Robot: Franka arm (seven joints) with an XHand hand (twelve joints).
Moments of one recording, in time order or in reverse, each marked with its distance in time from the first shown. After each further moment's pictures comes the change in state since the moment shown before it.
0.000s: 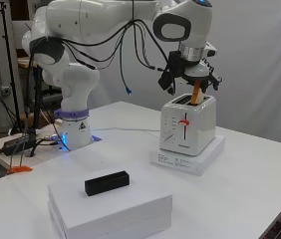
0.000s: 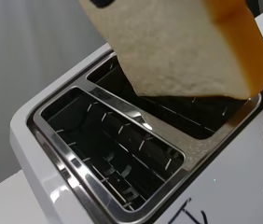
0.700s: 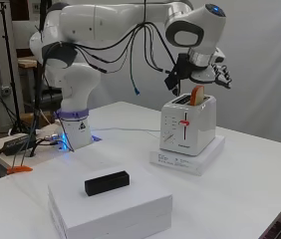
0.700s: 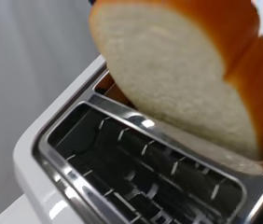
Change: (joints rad) arm 0.154 -0.028 -0.085 0.099 0.061 -0.060 0.109
